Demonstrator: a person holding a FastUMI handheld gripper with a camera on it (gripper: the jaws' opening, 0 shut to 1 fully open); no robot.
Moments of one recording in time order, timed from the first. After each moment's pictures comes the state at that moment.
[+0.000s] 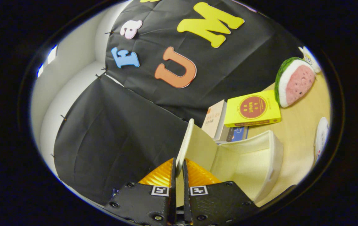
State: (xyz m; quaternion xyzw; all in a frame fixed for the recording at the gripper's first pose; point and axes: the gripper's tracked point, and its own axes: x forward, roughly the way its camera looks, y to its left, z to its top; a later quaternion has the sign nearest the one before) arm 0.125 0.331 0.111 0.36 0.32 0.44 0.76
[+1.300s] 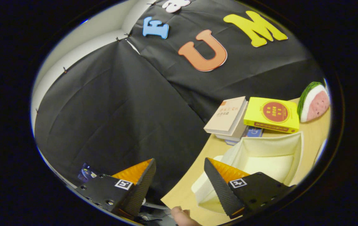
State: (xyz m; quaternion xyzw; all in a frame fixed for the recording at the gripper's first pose) arm 0.090 0.413 0.060 0.19 0.30 0.45 0.82
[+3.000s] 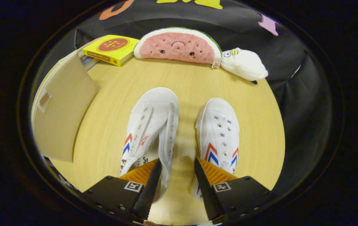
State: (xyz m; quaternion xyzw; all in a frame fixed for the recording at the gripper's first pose) arm 0.185 -0.017 -0.200 -0.12 0.54 0.06 0.83
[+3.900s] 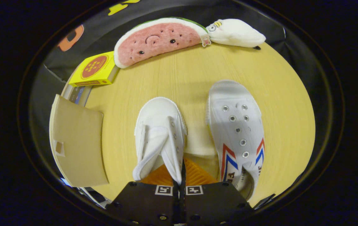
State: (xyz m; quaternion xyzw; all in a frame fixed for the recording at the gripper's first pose) arm 0.190 0.006 -0.200 0.10 0.60 0.07 0.79
